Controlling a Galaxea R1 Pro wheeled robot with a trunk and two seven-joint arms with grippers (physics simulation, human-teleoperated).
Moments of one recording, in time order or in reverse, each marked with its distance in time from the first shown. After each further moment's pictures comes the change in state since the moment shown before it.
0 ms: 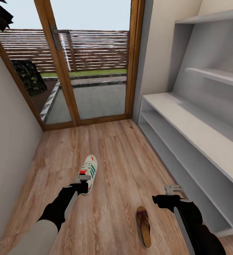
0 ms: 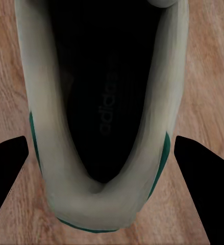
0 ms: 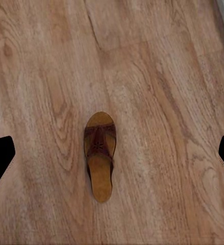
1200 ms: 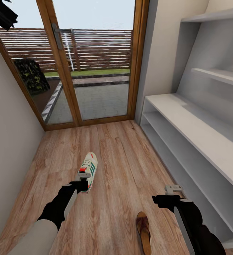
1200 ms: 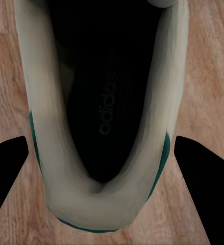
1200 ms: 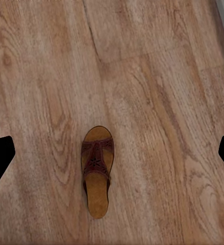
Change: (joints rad) left arm 0.001 0.000 0.003 -0.035 0.002 0.000 -0.002; right arm 0.000 0.000 -0.001 0.000 0.000 0.000 0.000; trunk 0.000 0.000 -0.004
